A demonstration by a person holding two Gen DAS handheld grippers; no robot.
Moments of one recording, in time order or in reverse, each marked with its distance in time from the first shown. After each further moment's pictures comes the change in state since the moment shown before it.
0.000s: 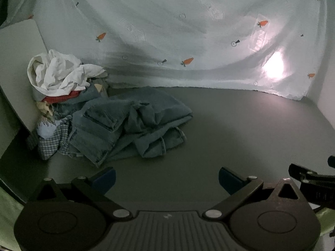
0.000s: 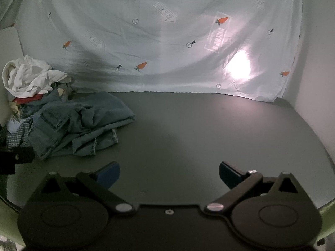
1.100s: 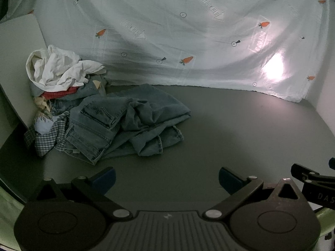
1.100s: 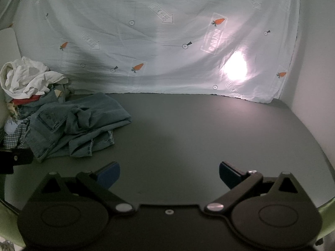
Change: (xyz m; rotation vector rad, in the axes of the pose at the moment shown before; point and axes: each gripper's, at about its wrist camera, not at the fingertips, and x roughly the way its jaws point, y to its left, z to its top) left arm 0.001 0.007 0.008 -0.027 0.038 -0.041; right arm -0.002 -0.011 0.007 0.003 0.001 -0.011
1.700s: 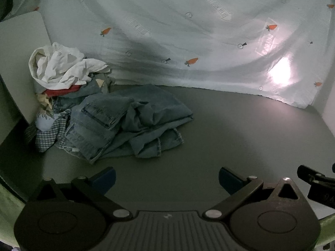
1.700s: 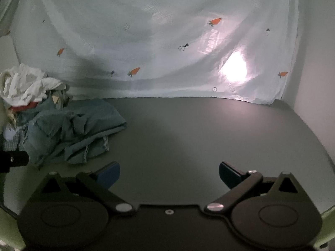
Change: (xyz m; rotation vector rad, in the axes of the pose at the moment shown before) left arm 0.011 -0.030 0.011 -0.040 -0.003 0.032; right arm 0.017 -0.042 0.013 0.028 -0.018 0.035
